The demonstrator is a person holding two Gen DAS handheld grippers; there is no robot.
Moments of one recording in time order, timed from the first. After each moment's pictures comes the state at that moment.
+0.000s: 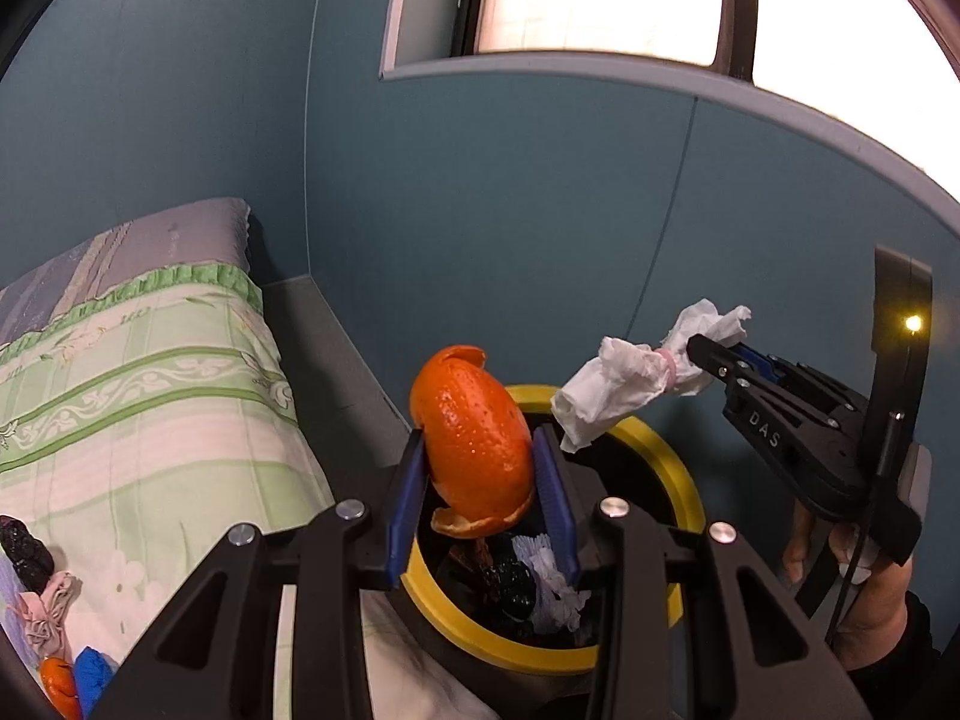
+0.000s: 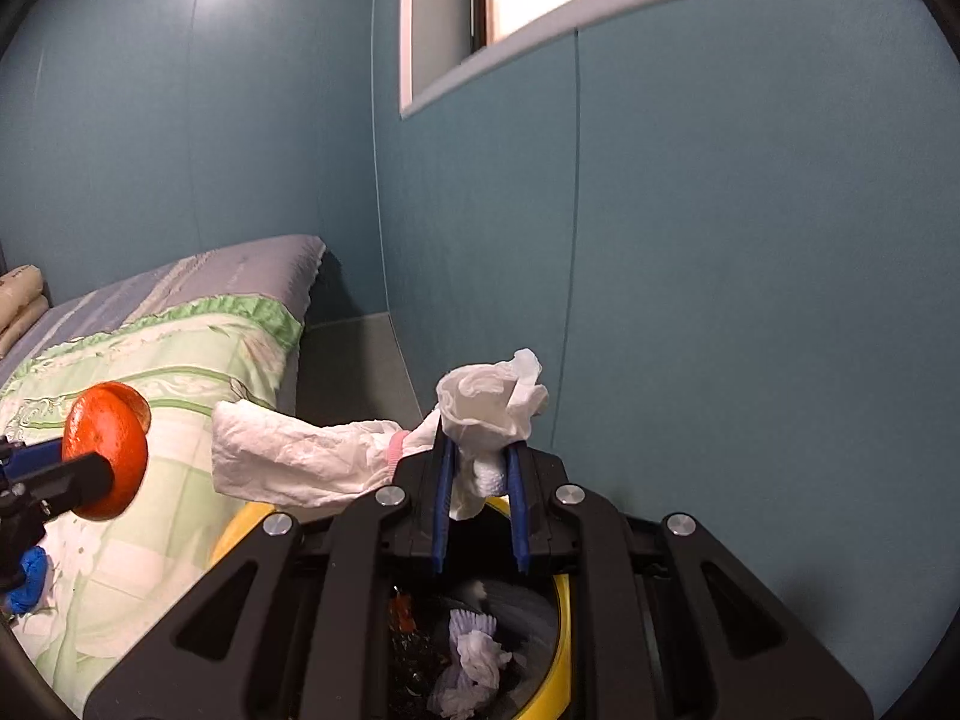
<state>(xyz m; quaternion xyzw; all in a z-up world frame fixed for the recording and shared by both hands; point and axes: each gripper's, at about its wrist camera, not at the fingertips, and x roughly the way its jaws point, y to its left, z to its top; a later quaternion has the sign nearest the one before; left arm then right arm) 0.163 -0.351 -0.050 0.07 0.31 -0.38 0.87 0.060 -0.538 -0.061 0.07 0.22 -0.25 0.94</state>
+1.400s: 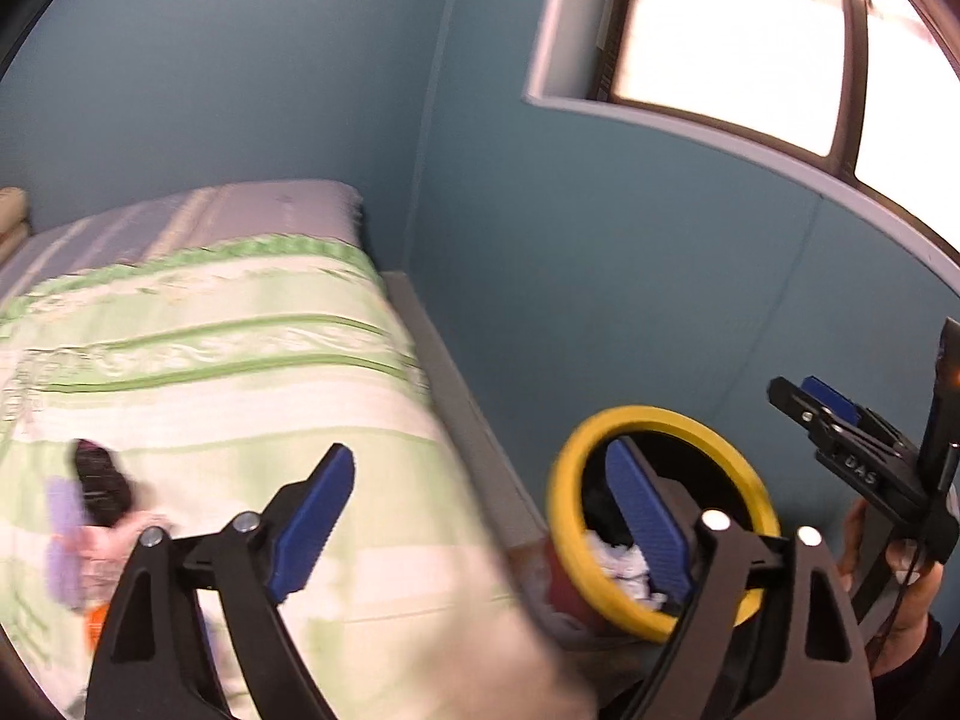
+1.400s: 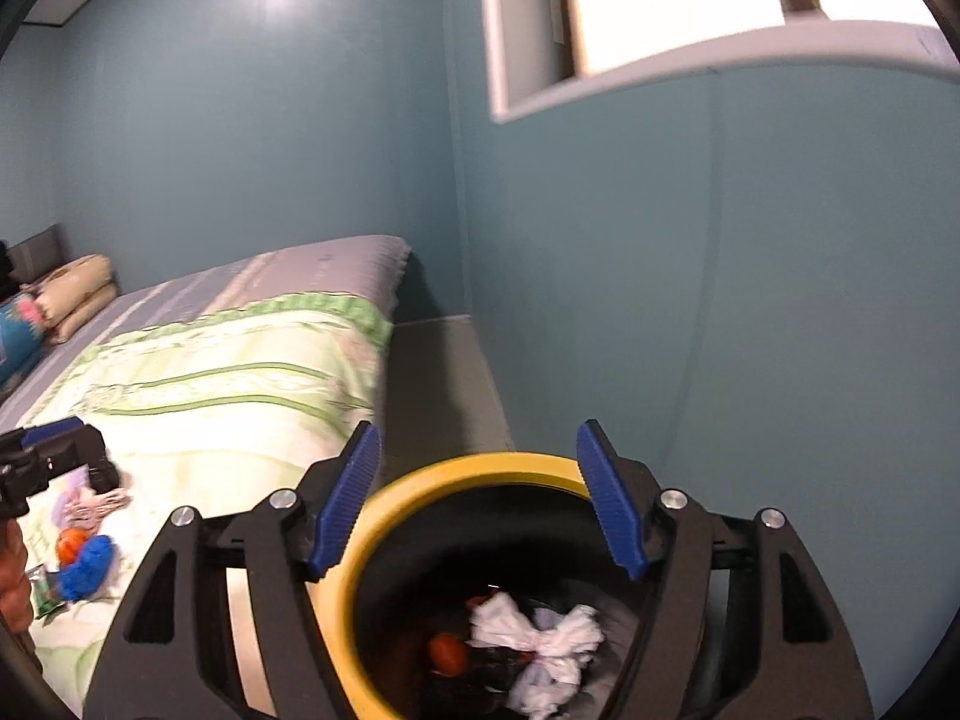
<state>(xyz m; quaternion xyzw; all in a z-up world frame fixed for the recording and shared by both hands) 0.189 -0.210 -0.043 0.00 0.30 -0.28 0.91 0.081 -0.481 -0.038 0.07 0.21 -0.14 0.96</state>
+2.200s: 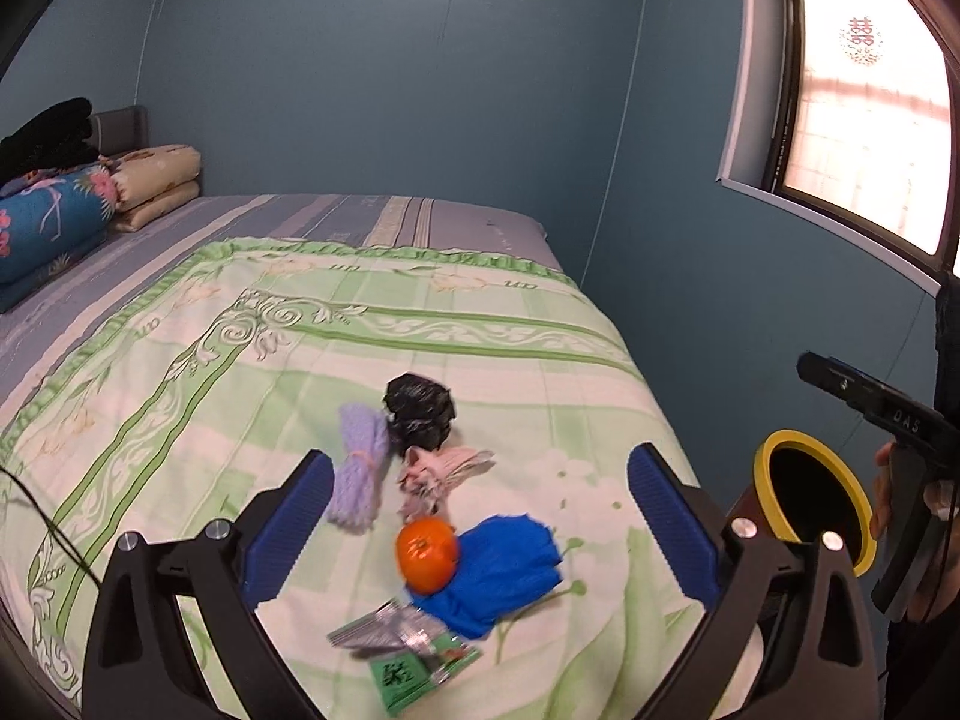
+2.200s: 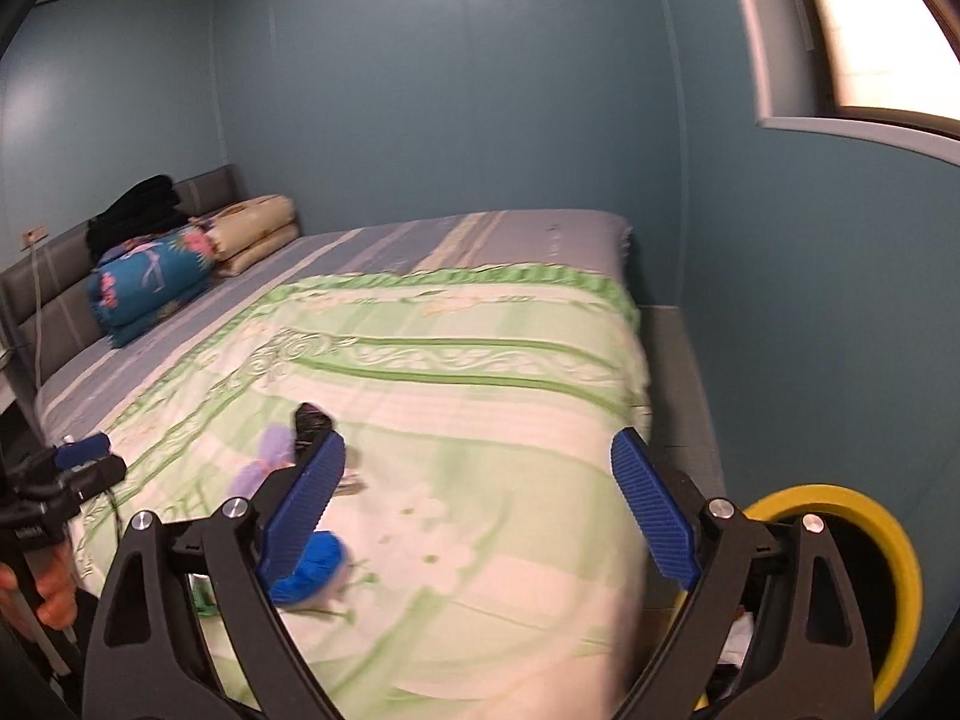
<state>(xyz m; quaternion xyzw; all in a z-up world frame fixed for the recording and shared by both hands) 0.132 0.020 -0.040 -0.06 0.28 -0.11 0.95 0.149 -0.285 -0.012 0.04 0.25 0.09 0.96</state>
